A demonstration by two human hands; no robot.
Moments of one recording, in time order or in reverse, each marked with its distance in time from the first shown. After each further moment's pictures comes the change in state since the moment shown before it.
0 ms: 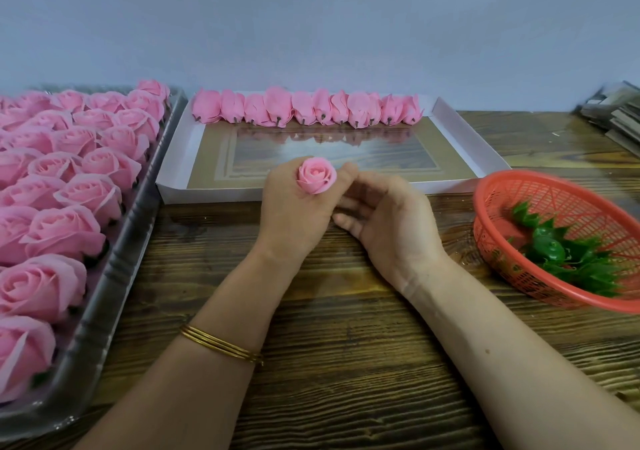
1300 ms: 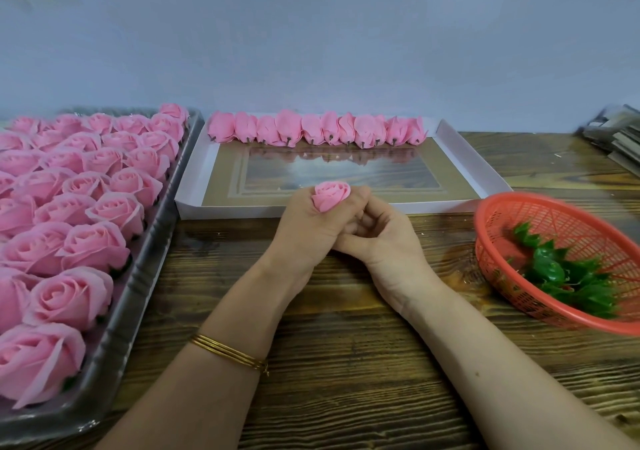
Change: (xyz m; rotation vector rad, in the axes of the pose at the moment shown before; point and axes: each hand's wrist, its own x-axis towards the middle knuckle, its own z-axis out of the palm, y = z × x) left_hand -0.001 0.002 -0.005 -0.307 -0.266 -0.200; right_hand 0.000 0.014 -0.002 -0.341 -0.072 -0.211
